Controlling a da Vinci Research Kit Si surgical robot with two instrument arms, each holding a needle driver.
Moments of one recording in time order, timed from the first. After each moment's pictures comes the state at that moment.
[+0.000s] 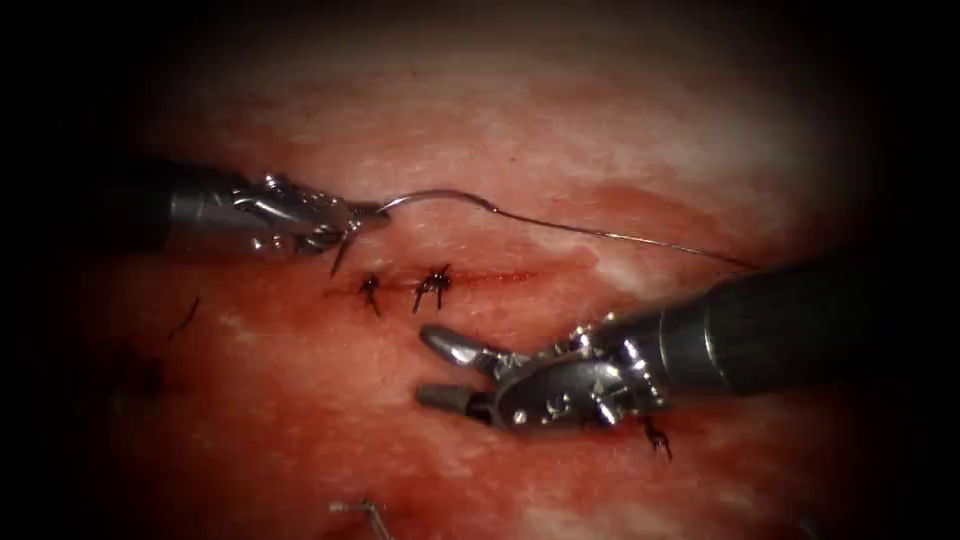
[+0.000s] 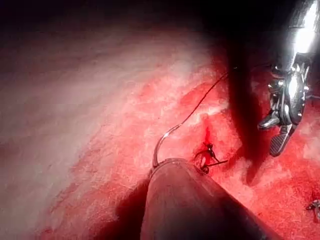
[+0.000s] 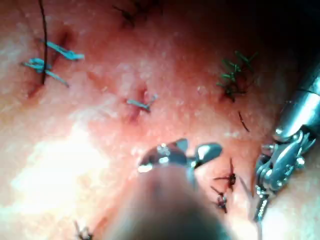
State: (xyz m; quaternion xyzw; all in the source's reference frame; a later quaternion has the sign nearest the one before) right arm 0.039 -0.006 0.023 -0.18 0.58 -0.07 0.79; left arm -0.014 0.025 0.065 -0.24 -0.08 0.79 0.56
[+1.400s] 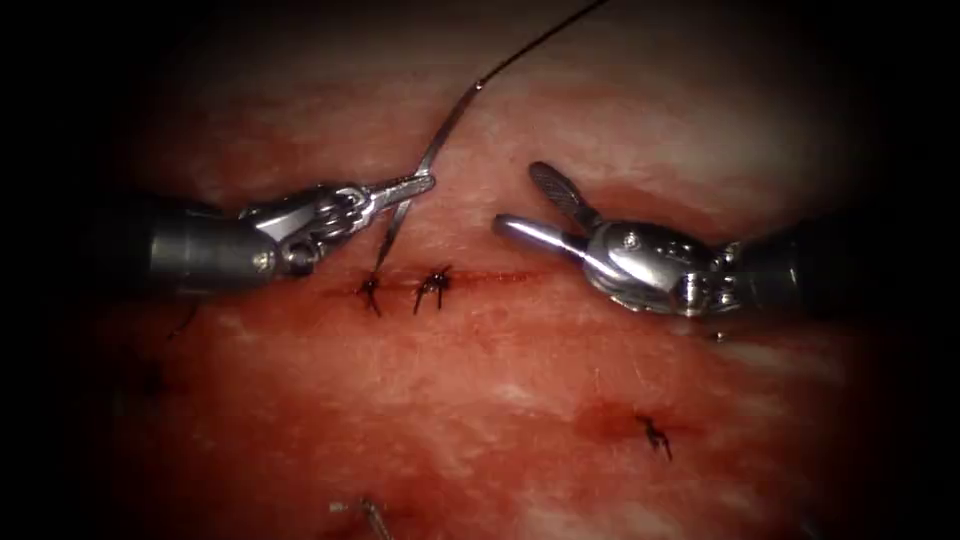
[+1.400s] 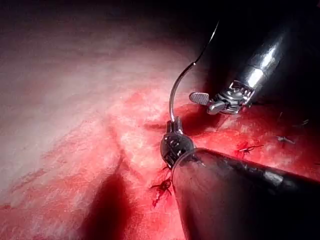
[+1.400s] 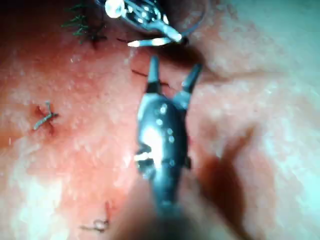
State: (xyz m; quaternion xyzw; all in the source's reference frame) right arm 0.033 0.008 0.026 0.07 0.62 0.40 0.67; left arm -0.016 0.025 0.054 -0.56 -0.25 0.44 0.65
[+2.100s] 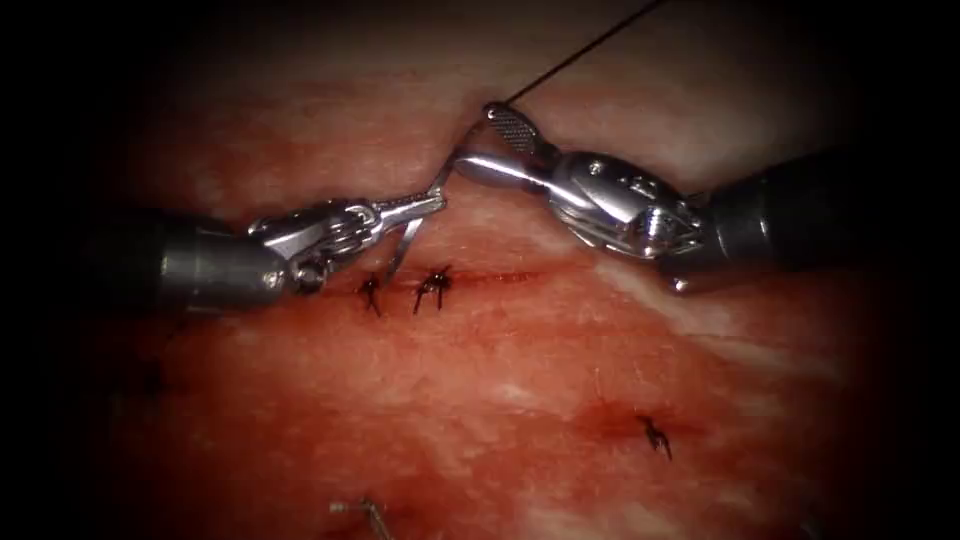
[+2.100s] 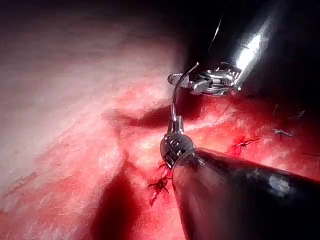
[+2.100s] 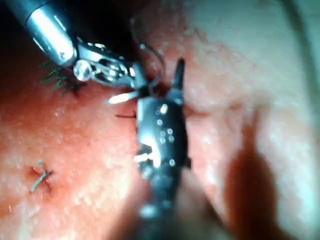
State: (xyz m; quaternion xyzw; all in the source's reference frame) right arm 0.036 0.012 0.025 0.12 0.63 0.39 0.66; left arm -0.017 0.025 0.054 -0.58 -0.26 0.45 0.62
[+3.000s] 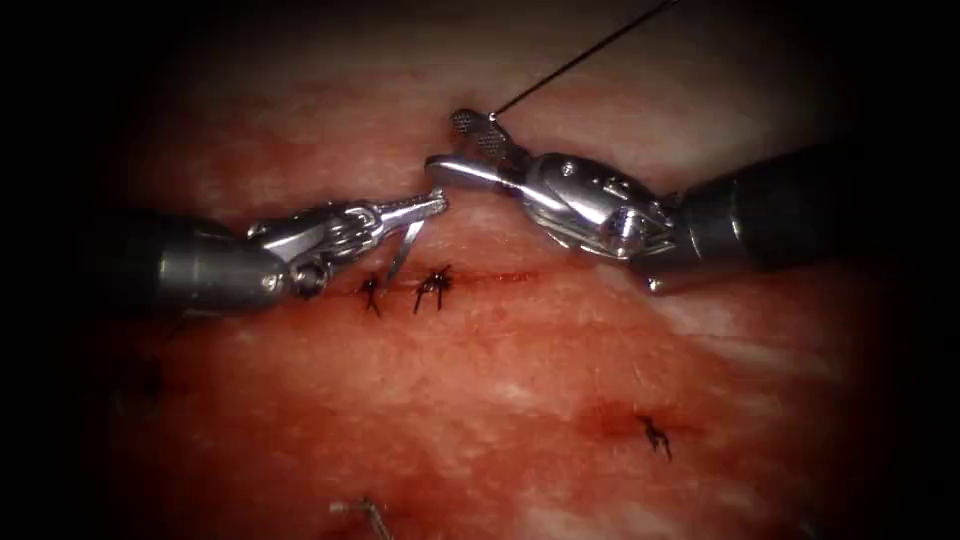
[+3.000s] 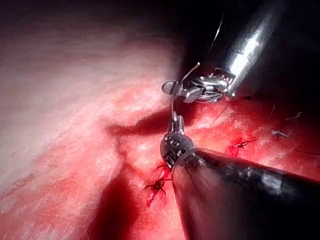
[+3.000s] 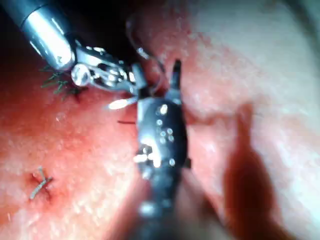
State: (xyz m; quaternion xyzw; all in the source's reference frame) right arm 0.038 0.011 0.026 0.12 0.64 0.39 0.65; left arm -0.018 0.024 0.053 -0.59 -0.27 0.46 0.61
